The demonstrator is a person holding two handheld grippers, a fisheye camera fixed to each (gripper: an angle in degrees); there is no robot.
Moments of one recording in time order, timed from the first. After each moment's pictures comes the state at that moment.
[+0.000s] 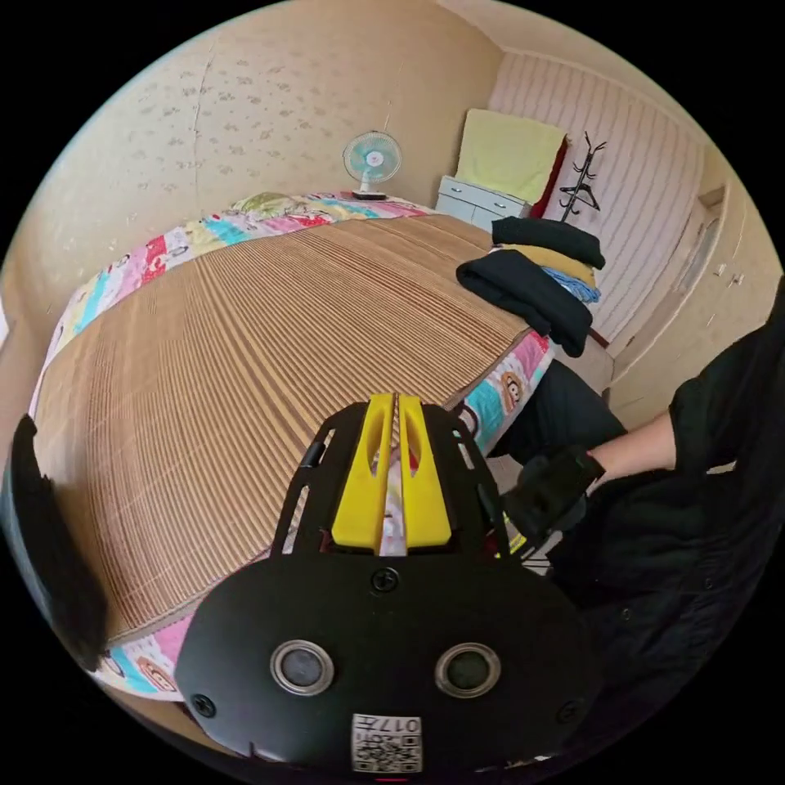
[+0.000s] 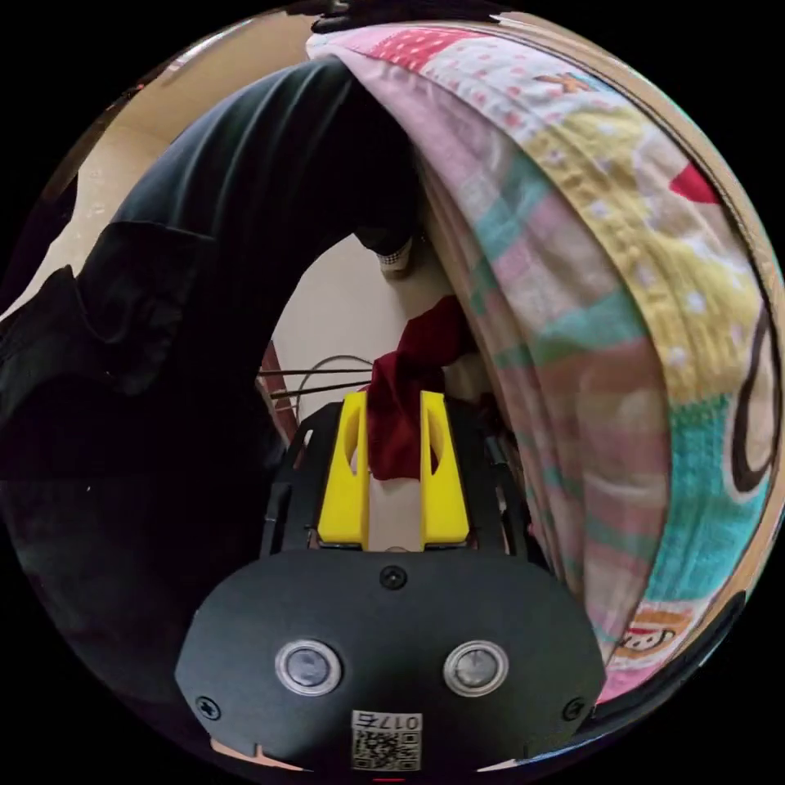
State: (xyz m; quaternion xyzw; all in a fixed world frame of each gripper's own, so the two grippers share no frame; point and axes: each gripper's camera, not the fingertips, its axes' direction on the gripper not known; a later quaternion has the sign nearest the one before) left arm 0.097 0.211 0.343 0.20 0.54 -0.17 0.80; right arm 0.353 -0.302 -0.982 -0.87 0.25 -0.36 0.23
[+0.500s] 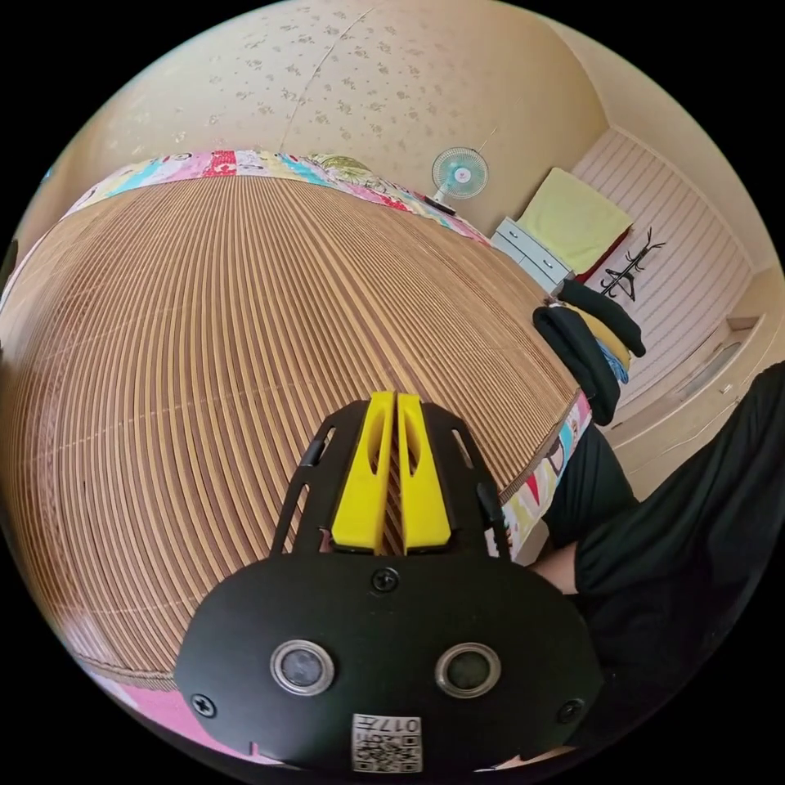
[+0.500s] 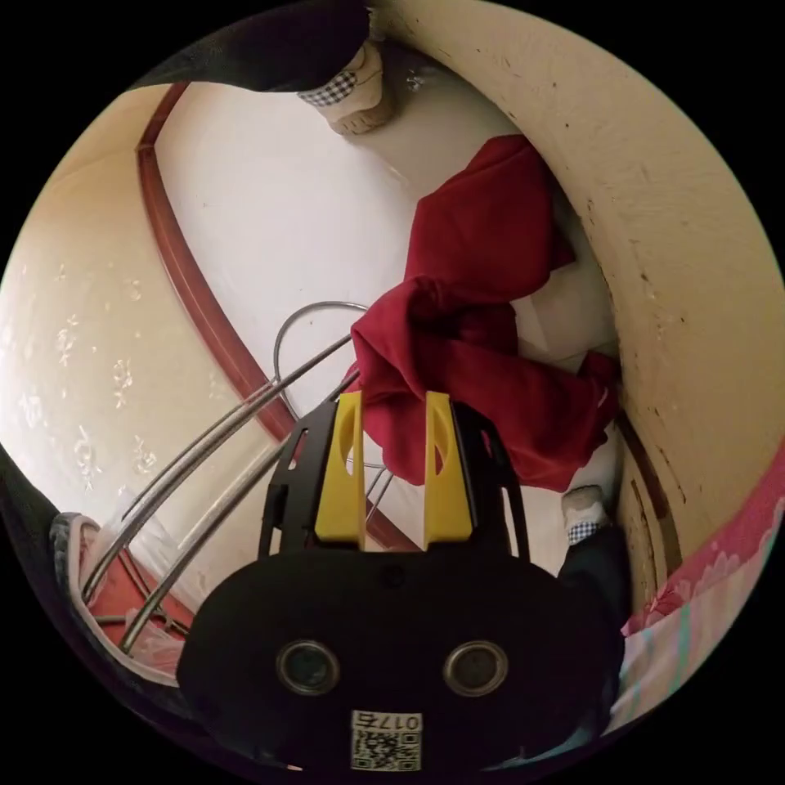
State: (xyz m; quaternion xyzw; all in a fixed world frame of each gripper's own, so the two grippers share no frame) left arm 0.090 0.231 0.527 0.14 0.64 -0.28 0.70; right arm 0.623 -0.218 -1.026 -0.89 0.39 -0.23 0.12
